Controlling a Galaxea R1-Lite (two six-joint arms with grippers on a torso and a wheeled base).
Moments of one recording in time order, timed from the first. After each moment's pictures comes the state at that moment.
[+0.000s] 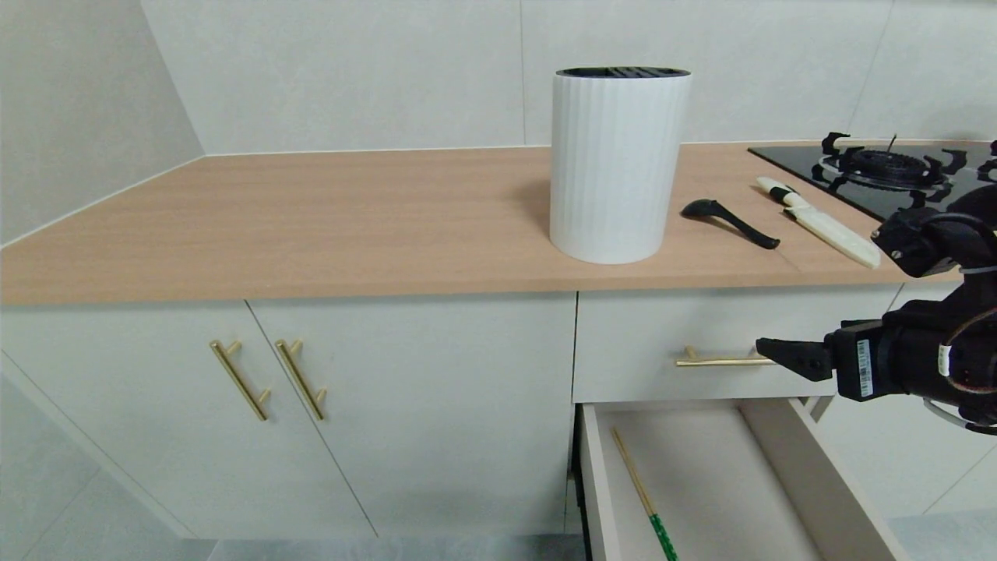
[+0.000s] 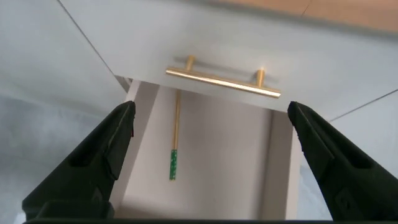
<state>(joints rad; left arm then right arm) 0.00 0.00 0.00 0.00 -0.05 0.02 0.42 1.33 -0.80 -0.10 -0.20 0.04</state>
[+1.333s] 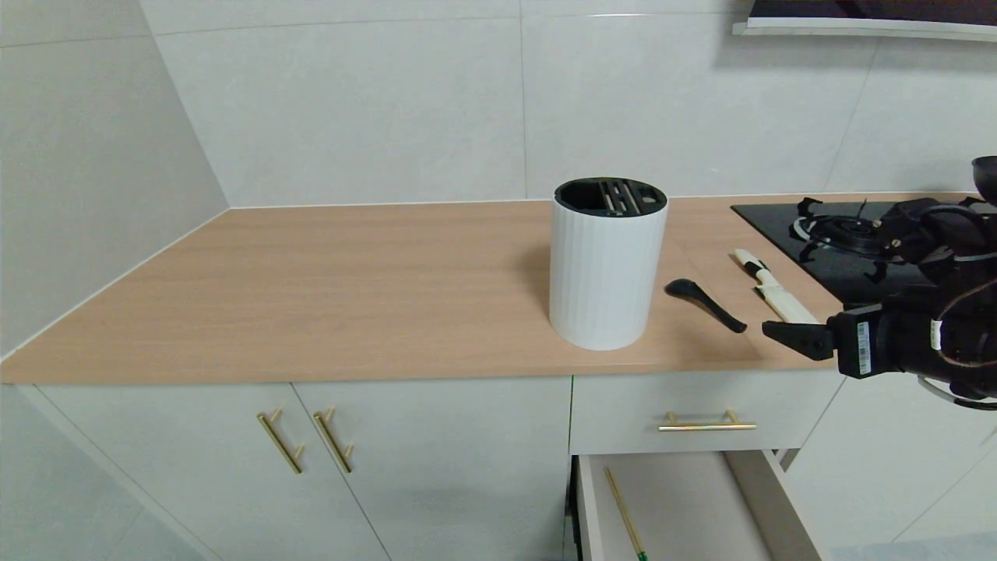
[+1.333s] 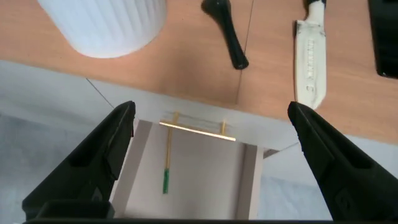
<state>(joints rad) 0.00 0.00 0.00 0.00 -0.05 0.02 0.30 1.39 -0.80 -0.21 -0.10 -0.03</state>
